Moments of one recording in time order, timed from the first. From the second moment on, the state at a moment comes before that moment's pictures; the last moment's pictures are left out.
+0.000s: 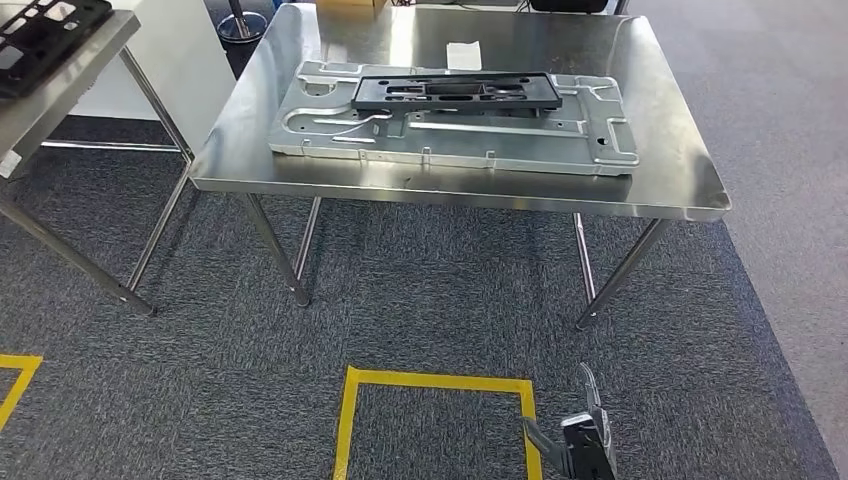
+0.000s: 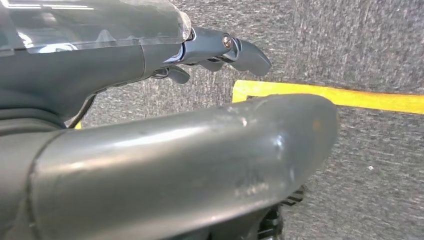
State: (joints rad) left arm -0.07 -0.11 1.31 -0.25 -1.26 -0.08 -0.41; right arm 0.12 0.18 -0.29 -1.13 0.52 -0.05 -0.56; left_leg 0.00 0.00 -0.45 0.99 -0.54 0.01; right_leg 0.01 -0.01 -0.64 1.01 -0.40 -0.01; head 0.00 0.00
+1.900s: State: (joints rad) left arm -0.07 -0.27 1.47 -0.42 -1.13 -0.10 -0.38; right arm 0.00 0.17 -1.02 -0.24 0.84 -0.01 -0.04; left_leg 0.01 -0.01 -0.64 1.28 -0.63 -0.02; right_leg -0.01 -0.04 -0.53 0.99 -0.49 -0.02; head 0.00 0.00
